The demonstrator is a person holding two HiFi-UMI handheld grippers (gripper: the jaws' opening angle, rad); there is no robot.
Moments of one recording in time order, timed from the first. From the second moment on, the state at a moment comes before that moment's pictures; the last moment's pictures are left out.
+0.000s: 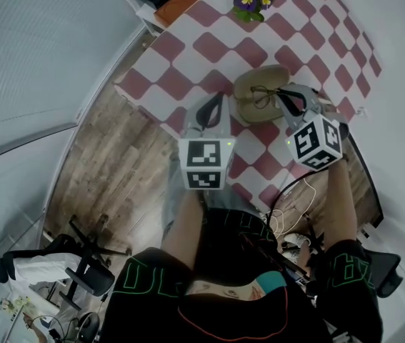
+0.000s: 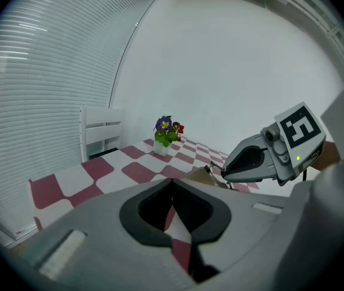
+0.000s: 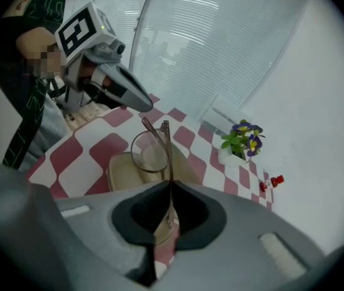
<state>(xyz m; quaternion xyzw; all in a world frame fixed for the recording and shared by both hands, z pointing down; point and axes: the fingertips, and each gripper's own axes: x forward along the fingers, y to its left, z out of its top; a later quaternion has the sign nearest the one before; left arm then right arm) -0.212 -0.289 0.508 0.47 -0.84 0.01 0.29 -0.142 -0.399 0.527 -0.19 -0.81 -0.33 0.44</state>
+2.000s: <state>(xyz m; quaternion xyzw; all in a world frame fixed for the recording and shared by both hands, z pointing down) -0.211 -0.274 0.519 0.54 -0.78 0.01 0.30 -0.113 -0.378 0.593 -0.18 -0.68 -0.45 0.55</state>
